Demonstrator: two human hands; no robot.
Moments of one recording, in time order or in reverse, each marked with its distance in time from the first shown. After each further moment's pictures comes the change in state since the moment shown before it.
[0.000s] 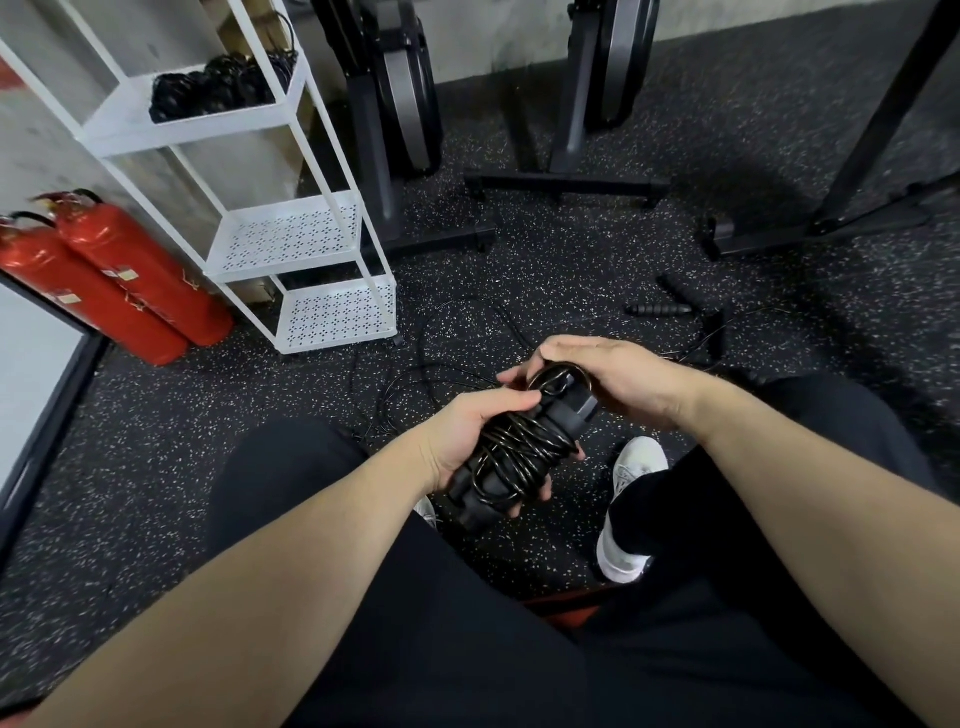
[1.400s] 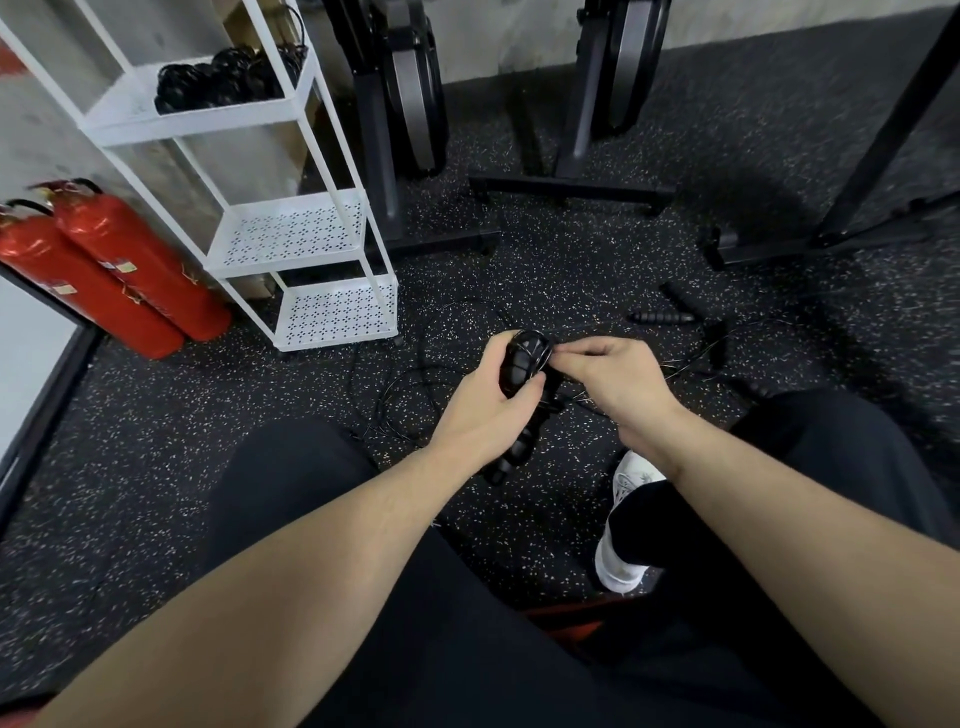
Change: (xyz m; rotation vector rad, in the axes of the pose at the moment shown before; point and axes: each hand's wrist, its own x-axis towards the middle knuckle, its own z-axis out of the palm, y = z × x) left_hand 0.021 0.006 0.005 0.841 0.924 0.354; right_hand 0.019 0.009 0.023 0.024 0.798 0.091
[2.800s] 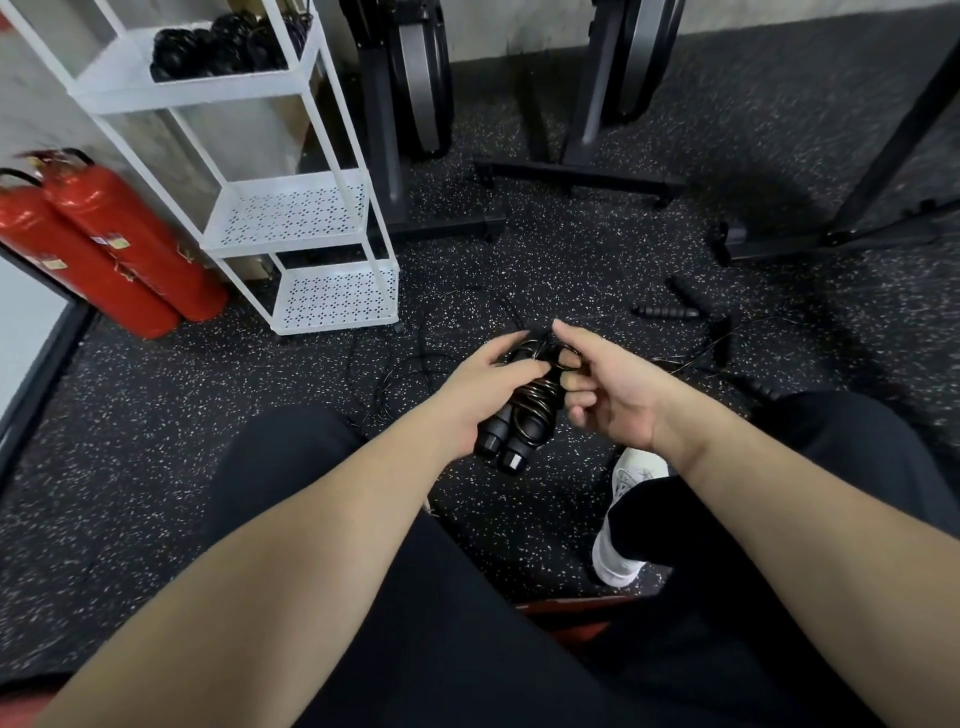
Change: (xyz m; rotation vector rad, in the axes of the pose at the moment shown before) left_hand 0.036 -0.025 -0.007 -0.652 -0.176 -0.384; right_hand 0.012 -0.001 0.007 0.285 -0.399 0.420
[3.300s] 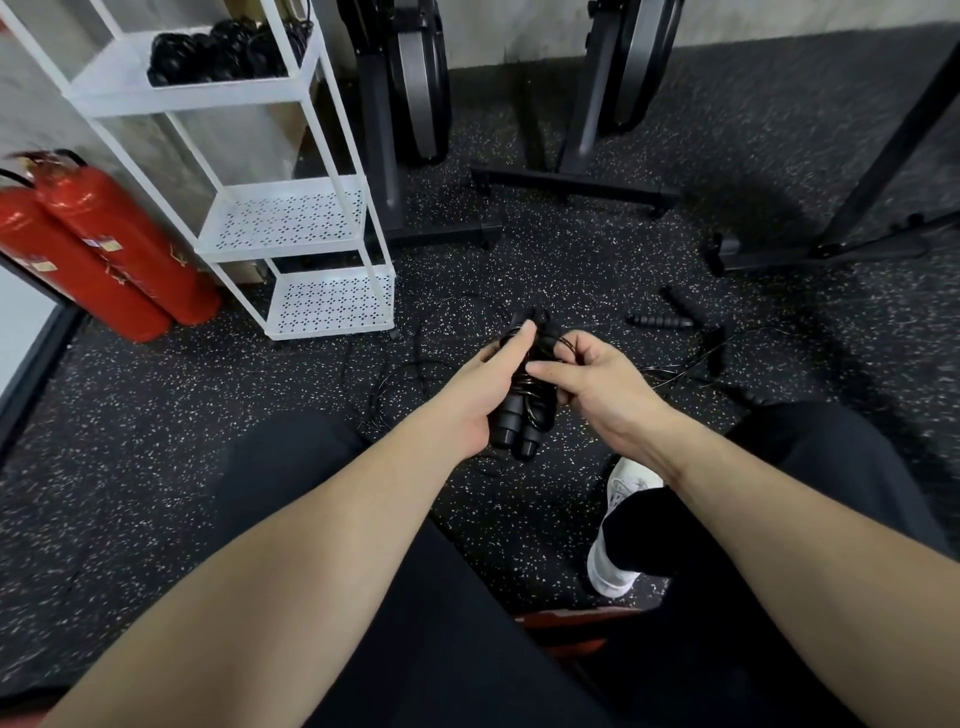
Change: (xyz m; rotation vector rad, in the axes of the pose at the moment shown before) left_hand 0.006 0.012 0.006 -0.108 -0.002 -0.067; right_hand 0.018 0.008 0.005 -0.130 0.037 -0.433
